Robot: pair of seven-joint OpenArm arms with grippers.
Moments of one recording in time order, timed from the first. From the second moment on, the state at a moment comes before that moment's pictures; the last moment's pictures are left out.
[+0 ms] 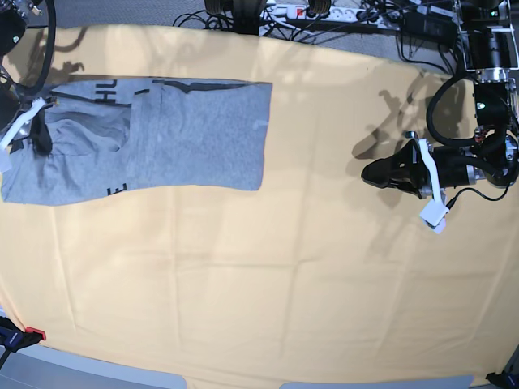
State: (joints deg) left arm -4.8 -33.2 -8.5 89.9 -85.4 -43.9 81.3; right arm -12.3 19.6 48.4 116.3 51.9 41.6 -83.2
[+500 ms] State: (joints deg) left arm -5.0 -33.1 -8.5 89.9 -85.2 -43.9 81.3; right arm -13.4 2.9 44.7 133.2 77.4 41.6 -83.5
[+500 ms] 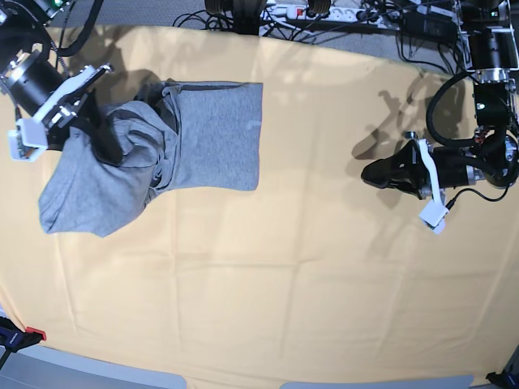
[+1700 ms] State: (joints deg) left arm -5.0 -33.1 -8.5 89.9 -85.2 -43.9 81.3; right arm -9.8 5.3 11.3 133.2 66.3 41.6 -83.3
